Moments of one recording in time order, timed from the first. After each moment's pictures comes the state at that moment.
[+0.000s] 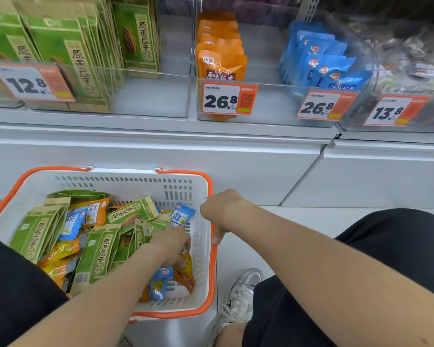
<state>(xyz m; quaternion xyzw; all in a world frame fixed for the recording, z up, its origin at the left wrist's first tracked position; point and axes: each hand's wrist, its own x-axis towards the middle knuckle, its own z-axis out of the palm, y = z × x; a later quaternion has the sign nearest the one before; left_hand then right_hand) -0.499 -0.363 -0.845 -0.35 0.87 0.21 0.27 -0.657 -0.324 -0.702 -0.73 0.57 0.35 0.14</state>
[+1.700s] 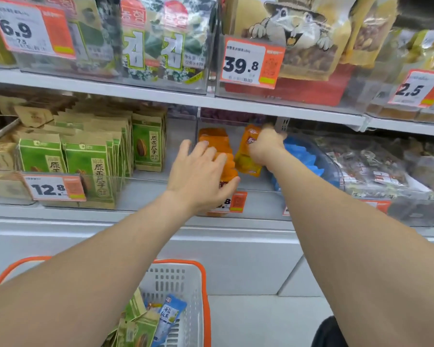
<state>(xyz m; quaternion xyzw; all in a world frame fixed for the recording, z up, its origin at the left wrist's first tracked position) -0.613 -0.473 -0.541 -0.32 0.89 -0.17 -0.26 -0.799 -0.468 -0.483 -0.34 0.89 -0.30 0.06</state>
